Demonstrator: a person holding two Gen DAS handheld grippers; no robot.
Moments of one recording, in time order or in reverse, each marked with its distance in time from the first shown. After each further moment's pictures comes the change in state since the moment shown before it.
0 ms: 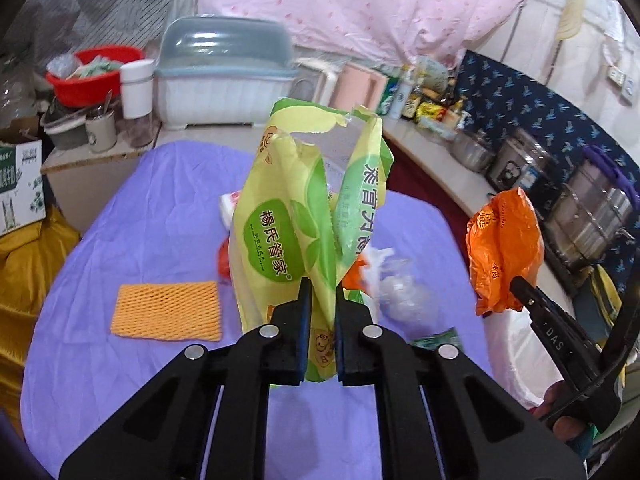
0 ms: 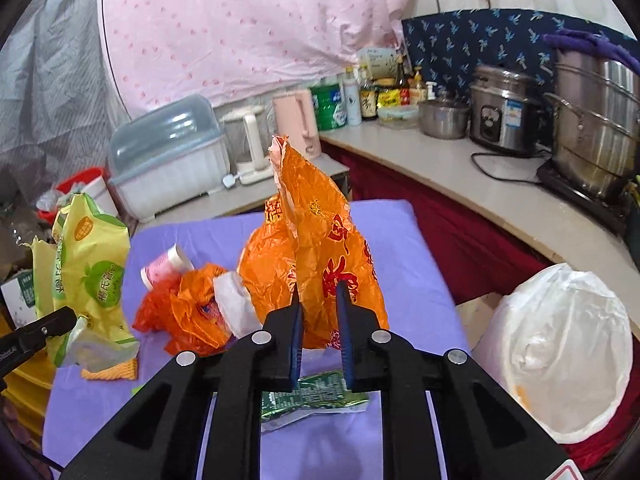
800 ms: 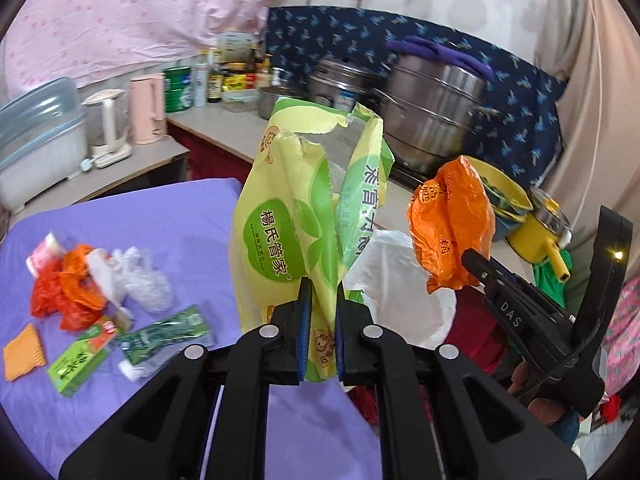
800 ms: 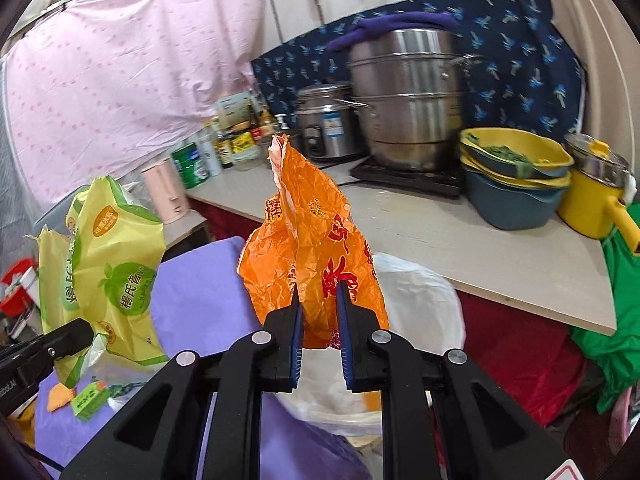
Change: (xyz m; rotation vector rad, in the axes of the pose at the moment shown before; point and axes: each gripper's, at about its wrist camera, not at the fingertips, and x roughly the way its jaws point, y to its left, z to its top) left arm -0.012 -0.277 -0.078 0.413 0.088 -0.360; right arm -0.128 -0.218 -0.035 0.269 -0.107 -0.289
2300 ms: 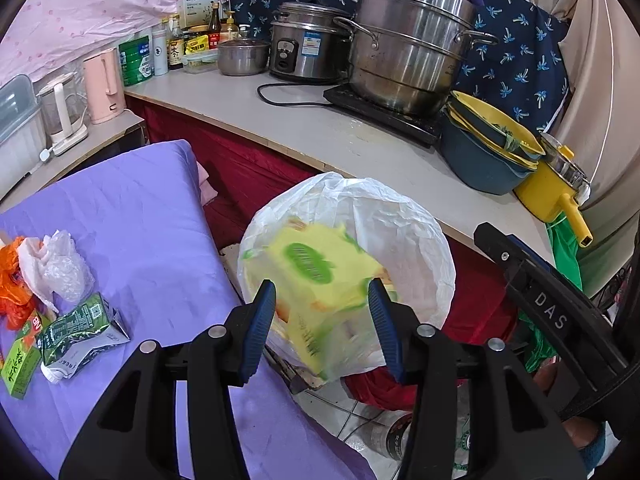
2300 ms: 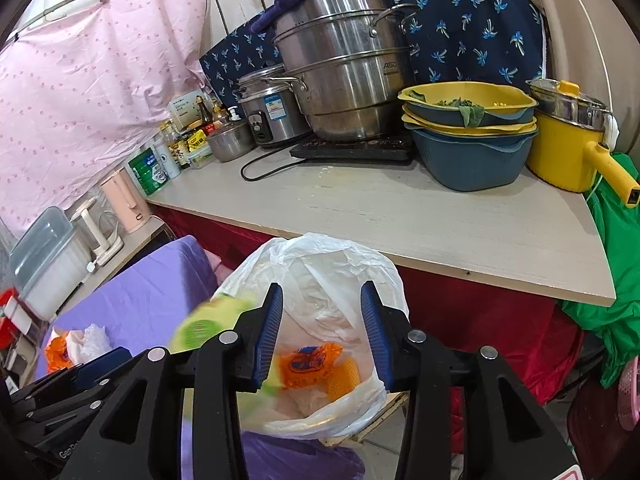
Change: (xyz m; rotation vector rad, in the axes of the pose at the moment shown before) left arm 0.105 -0.055 -0.022 0.049 0.129 0.003; right arm 0.035 -0.069 -0.013 0.113 0.039 -0.059
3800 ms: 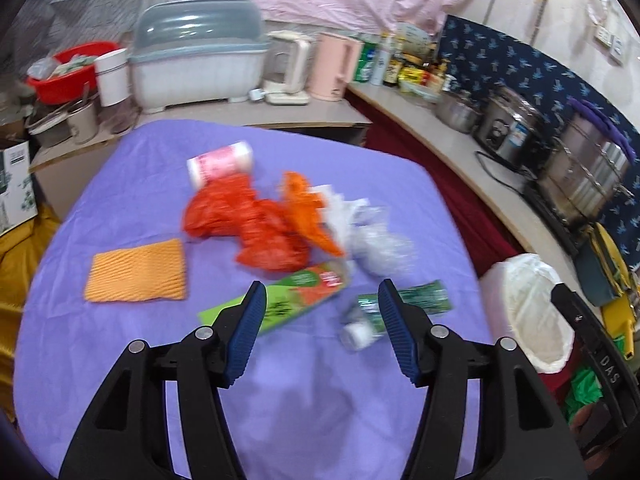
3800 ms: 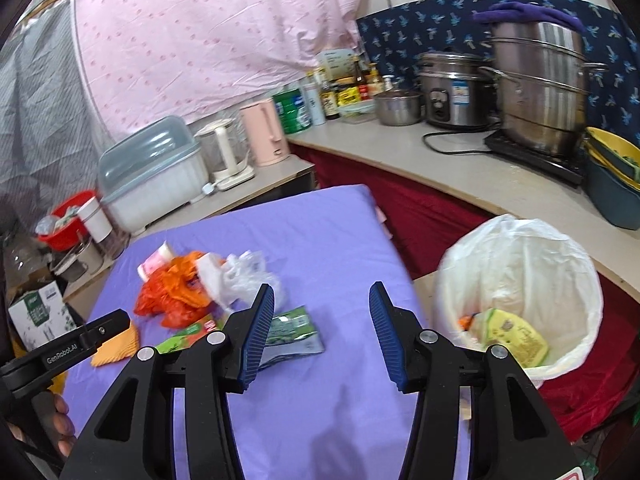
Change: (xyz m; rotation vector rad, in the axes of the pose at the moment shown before) left arm -0.149 0.285 -0.084 -0.457 -0.093 0.350; right arm -0.034 0.248 -0.081 -0.292 0.101 0.300
